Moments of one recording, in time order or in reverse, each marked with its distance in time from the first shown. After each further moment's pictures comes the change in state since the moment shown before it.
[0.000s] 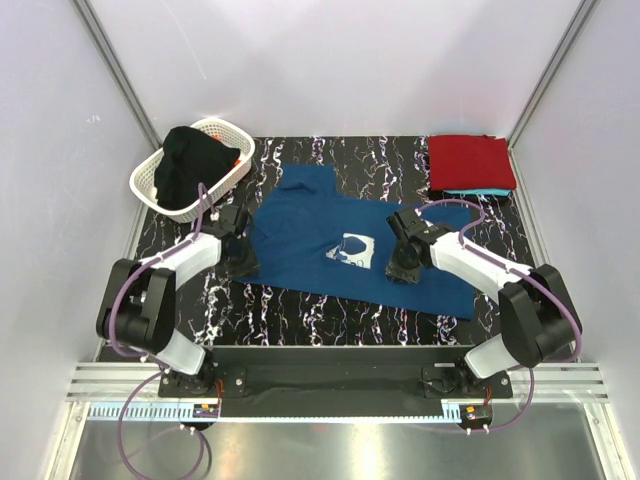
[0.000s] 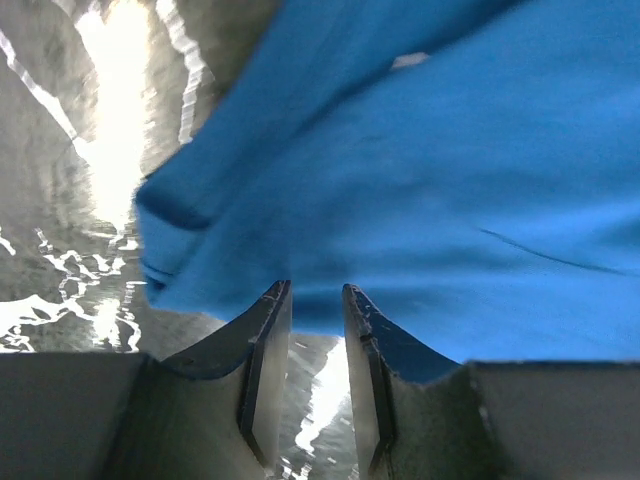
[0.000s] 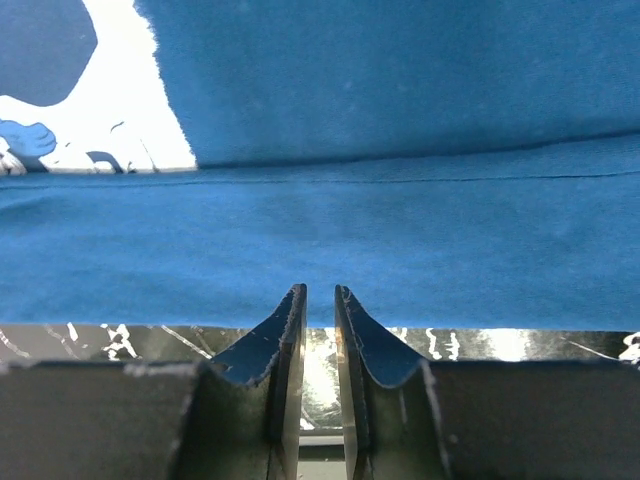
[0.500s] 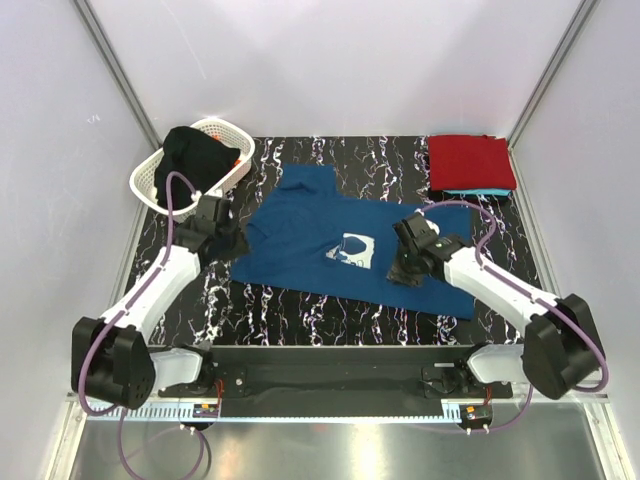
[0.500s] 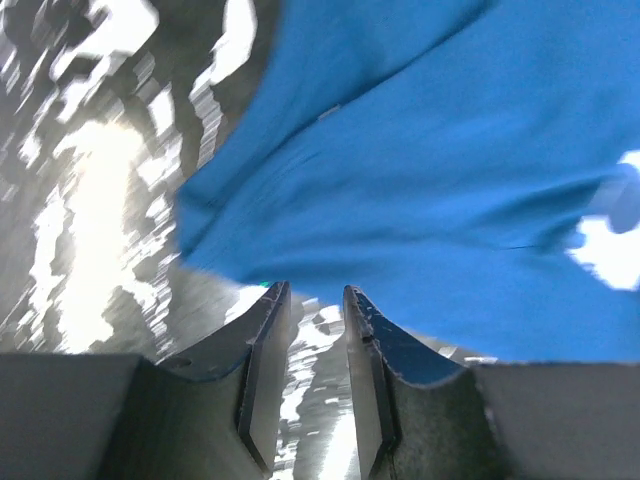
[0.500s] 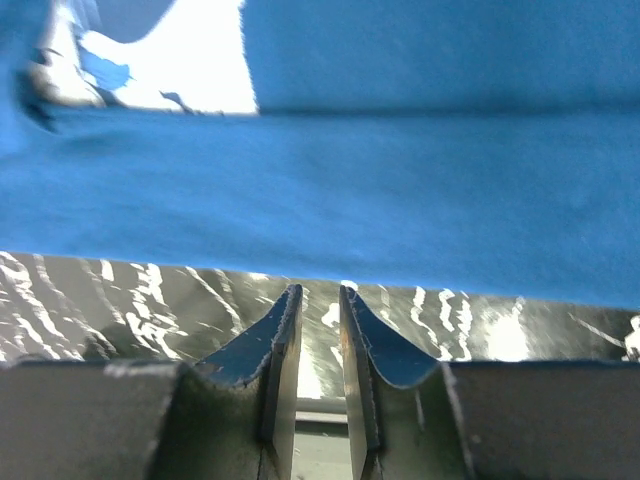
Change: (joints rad) left arm 0.000 -0.294 0.019 -0.057 -0.047 0.018; right arm 0.042 -0.197 -0.088 0.014 -0.010 -0.018
